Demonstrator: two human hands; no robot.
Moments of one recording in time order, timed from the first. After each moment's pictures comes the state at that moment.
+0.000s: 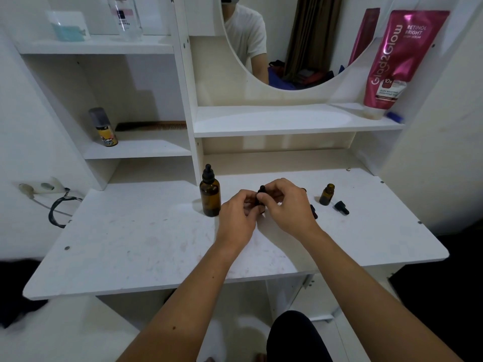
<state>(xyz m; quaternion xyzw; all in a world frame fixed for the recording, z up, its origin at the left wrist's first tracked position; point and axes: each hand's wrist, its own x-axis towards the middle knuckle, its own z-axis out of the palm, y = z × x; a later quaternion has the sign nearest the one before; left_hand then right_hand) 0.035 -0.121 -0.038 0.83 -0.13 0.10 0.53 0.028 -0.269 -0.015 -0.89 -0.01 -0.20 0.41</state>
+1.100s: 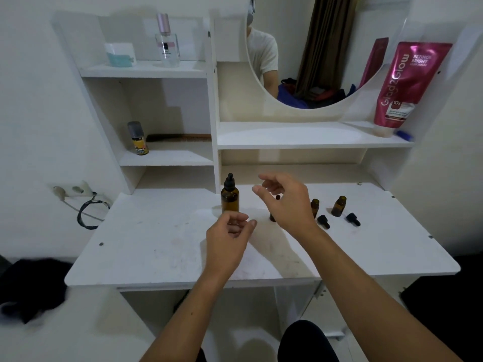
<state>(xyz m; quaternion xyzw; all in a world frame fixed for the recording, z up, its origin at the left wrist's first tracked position) -0.017 -0.066 -0.029 0.78 0.00 0.12 0.61 0.015 -0.220 0.036 -0.85 -0.08 -0.26 0.45</state>
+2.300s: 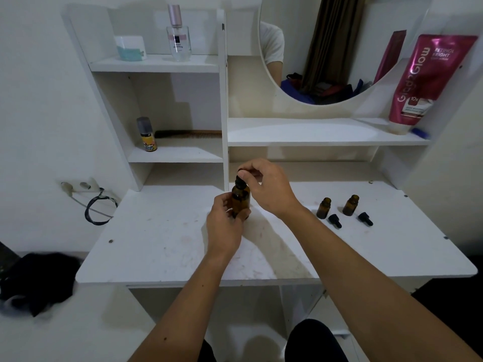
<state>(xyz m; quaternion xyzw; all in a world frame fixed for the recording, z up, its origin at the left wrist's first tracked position) 0.026 -0.049 -0.031 0.80 0.04 0.13 0.58 0.048 -0.171 0.060 -0.88 -0.14 -0.17 0.42</state>
